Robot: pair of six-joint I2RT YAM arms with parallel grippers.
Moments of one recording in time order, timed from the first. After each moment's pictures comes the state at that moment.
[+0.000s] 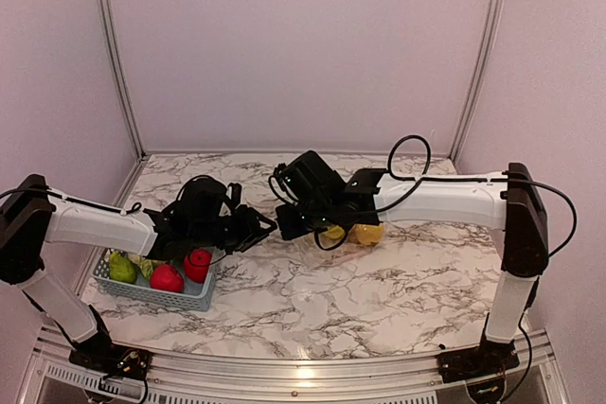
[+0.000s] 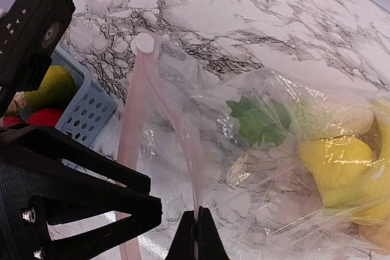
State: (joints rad) left arm -0.82 1.57 0.78 0.30 0.13 -1.09; right arm 1.03 1.88 1.51 -0.44 0.22 0.44
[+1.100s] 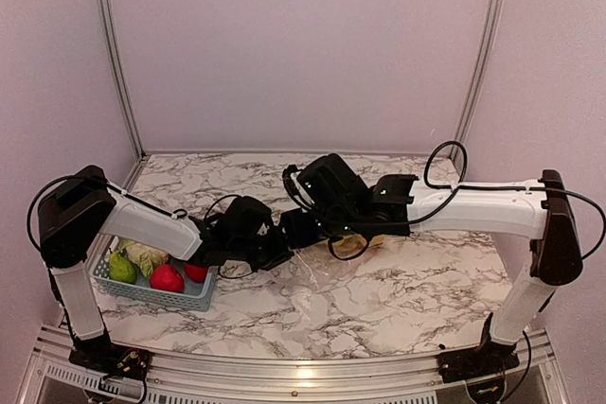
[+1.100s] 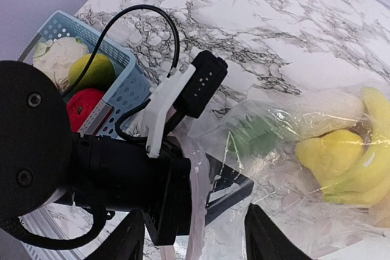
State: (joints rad) left arm -0.92 1.86 0.95 0.26 0.09 -1.14; right arm 1.08 1.70 1.35 -0.41 0.19 0.48
